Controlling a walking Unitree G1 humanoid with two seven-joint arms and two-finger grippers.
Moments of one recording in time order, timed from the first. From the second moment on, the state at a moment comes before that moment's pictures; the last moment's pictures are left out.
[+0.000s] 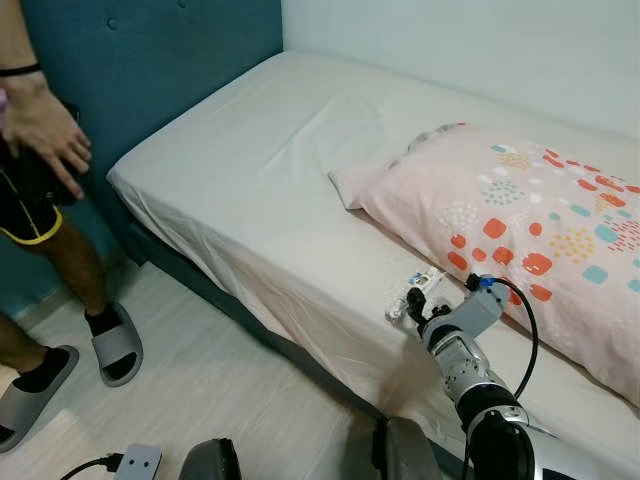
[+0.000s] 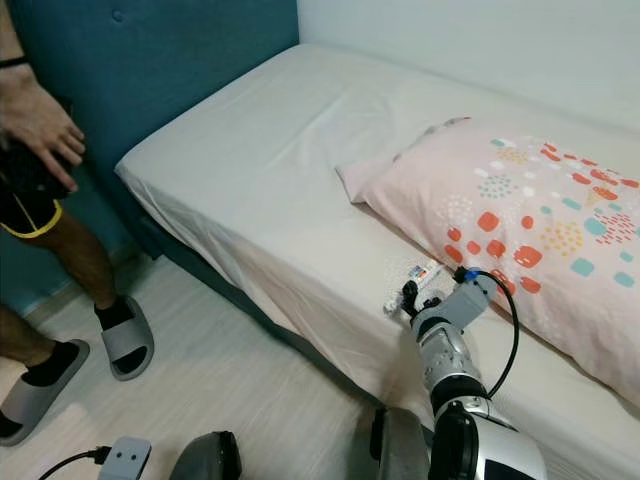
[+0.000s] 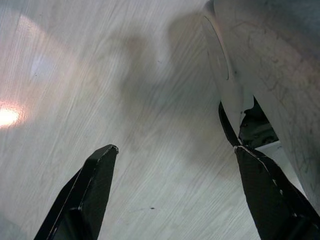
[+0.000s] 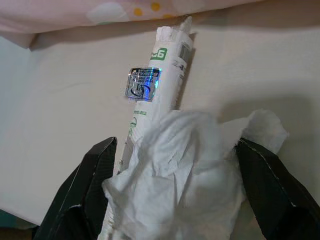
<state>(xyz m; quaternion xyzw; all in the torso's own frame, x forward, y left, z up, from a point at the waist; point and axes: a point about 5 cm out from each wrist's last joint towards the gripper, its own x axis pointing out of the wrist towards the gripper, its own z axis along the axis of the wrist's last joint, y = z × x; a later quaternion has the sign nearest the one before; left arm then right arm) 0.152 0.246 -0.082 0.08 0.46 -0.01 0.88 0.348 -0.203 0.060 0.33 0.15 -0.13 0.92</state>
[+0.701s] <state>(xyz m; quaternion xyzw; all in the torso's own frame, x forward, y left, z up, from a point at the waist) 0.143 0.254 -0.082 0.10 0.47 -0.02 0.88 0.374 -0.189 0.094 0.27 0.18 -0.14 0.94</state>
